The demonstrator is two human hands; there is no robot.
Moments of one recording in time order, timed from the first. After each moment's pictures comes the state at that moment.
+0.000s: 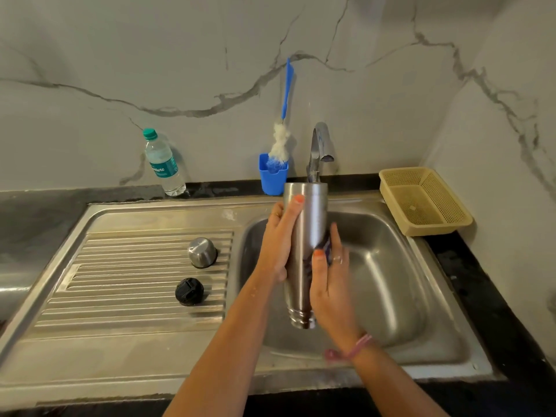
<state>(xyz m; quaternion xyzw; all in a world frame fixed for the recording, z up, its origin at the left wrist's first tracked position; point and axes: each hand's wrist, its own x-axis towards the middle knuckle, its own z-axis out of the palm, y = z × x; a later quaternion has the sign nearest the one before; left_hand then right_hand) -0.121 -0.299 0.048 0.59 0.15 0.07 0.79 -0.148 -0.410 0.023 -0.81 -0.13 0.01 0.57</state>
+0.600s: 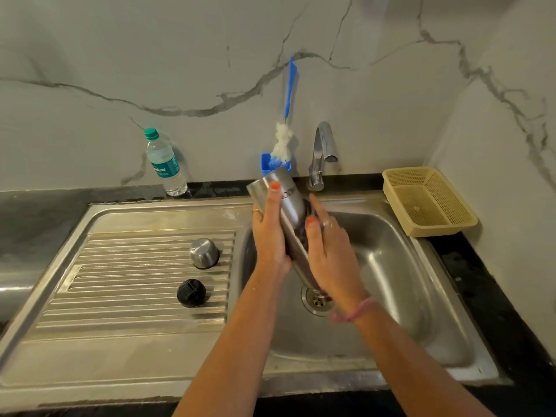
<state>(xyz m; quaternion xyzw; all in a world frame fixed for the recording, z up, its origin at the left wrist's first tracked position) -0.109 -0.292 0.059 0.46 0.21 0.19 0.84 -0.105 -0.396 0.049 -0.86 -0.22 -0.04 0.46</state>
